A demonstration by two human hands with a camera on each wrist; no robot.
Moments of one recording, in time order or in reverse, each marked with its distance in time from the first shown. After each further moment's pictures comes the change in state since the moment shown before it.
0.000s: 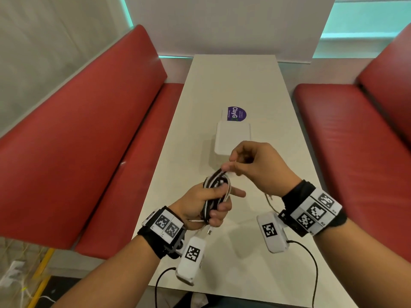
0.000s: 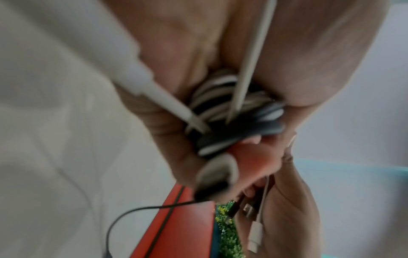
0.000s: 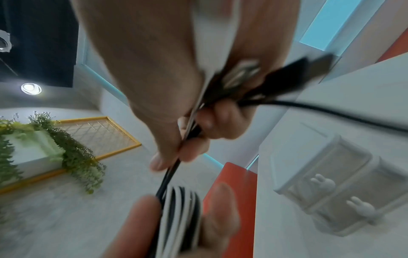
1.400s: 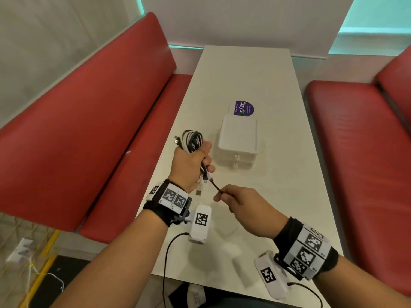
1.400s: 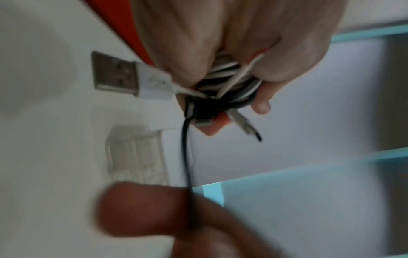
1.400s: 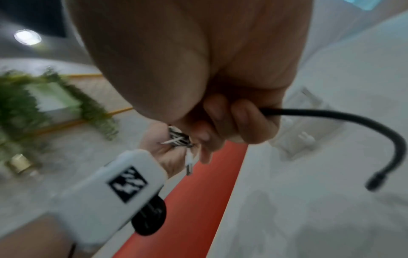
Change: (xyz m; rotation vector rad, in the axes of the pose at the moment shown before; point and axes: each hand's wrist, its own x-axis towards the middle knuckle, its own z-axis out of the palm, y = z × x) left_hand 0.029 0.035 -0.012 -0.018 0.653 0.623; right_hand -0.044 0.042 0.045 -0.230 -0.304 0.080
